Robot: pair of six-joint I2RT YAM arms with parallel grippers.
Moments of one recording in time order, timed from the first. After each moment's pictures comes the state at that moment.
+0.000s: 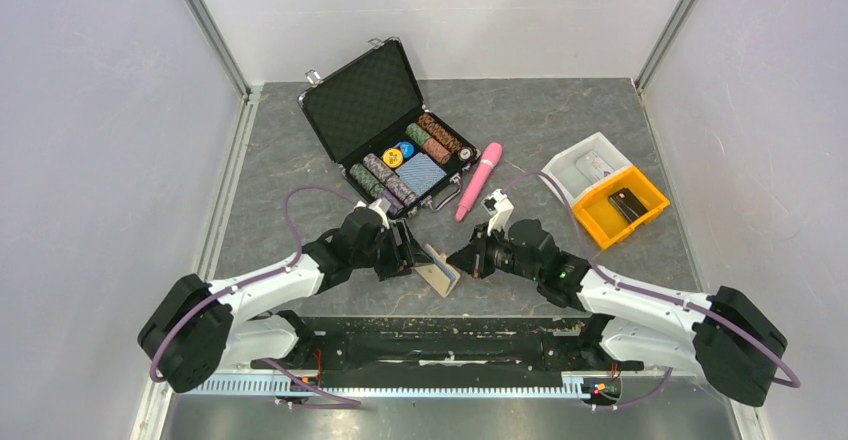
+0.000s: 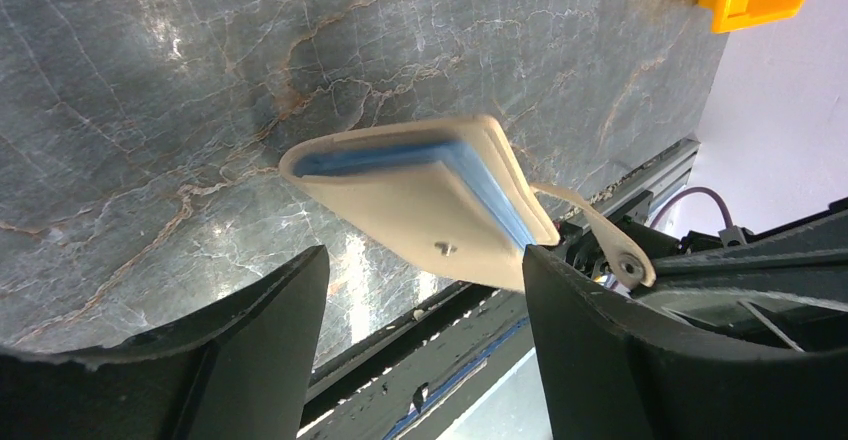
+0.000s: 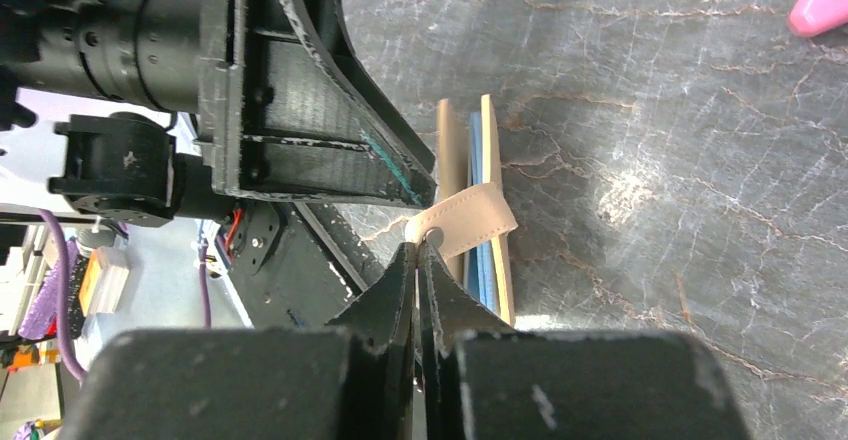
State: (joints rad) left arm -0.72 1.16 0.46 -0.03 0.24 -1.02; right arm 0.88 1.06 0.40 0.28 -0.16 0.67
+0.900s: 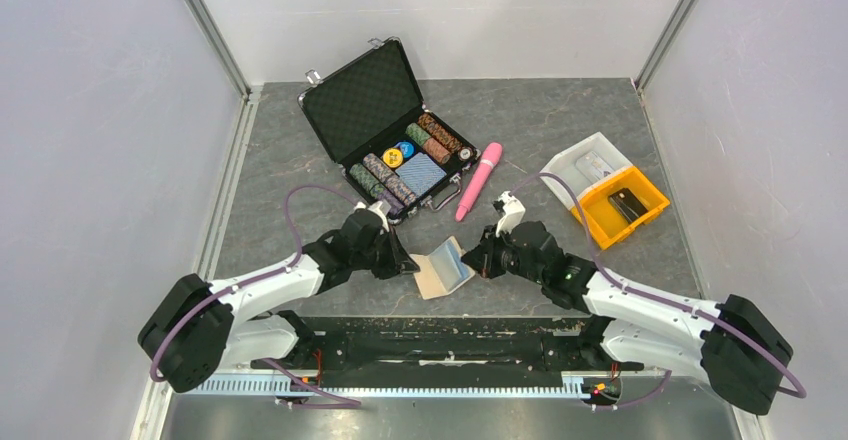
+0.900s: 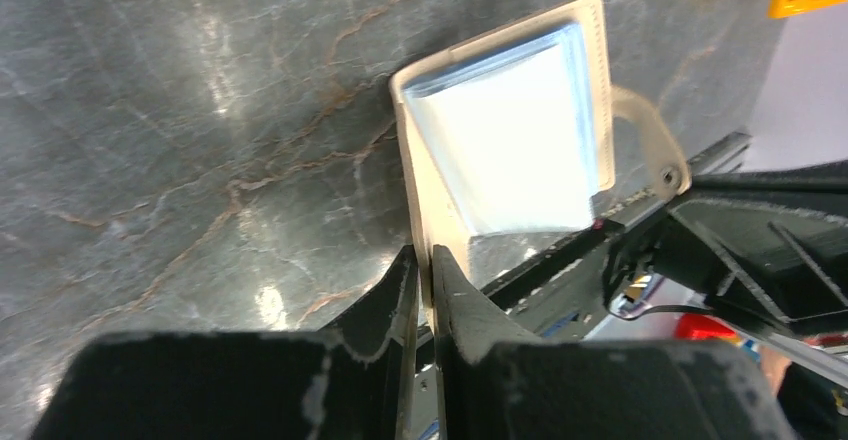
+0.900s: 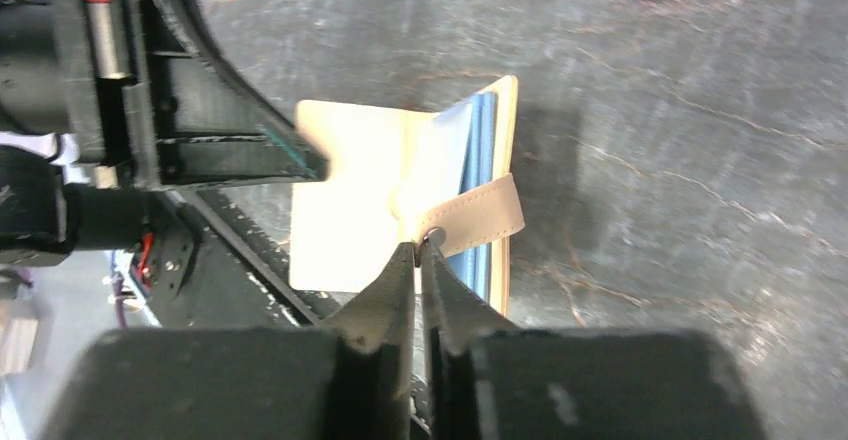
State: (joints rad) left arm -0.72 1.17 0.45 -0.05 0.22 -0.97; right arm 0.87 1.00 0.39 0.15 -0.04 0.65
